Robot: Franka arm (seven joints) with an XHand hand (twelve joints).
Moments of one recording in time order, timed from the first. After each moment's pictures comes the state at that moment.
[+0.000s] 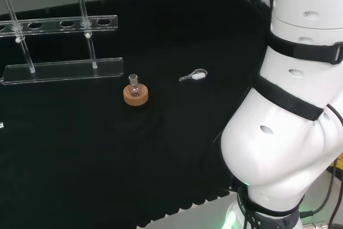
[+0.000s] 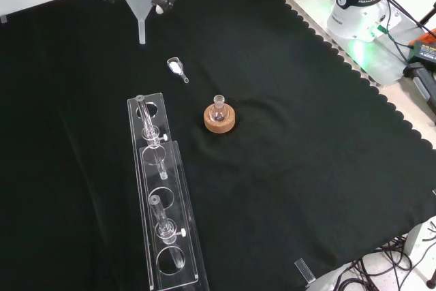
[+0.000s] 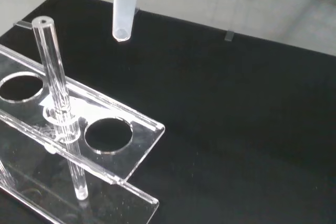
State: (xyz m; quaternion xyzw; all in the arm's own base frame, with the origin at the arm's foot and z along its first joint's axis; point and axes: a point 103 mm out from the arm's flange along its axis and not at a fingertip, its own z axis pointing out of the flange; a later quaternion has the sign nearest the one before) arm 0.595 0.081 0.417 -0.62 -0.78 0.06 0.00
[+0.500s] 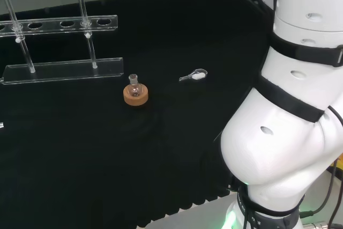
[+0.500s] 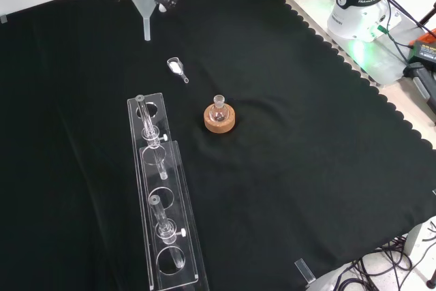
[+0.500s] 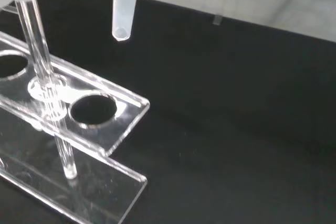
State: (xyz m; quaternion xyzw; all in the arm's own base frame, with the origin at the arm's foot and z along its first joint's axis) arm 0.580 0.064 0.409 -0.63 -0.77 0.08 0.01
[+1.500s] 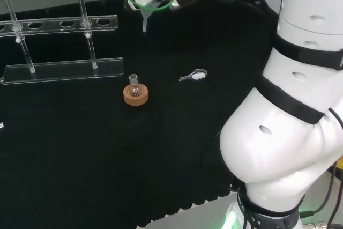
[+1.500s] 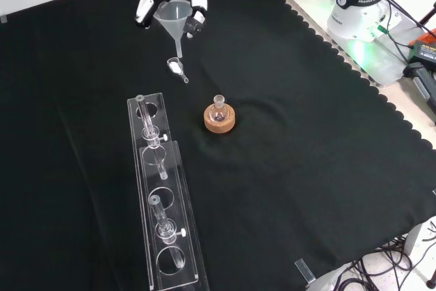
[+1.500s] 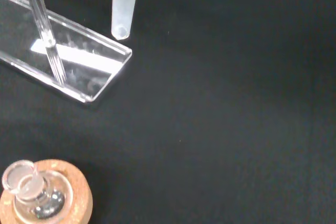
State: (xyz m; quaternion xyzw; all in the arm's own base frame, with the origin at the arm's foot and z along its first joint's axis) arm 0.527 0.021 0.304 -0.62 -0.77 0.14 0.06
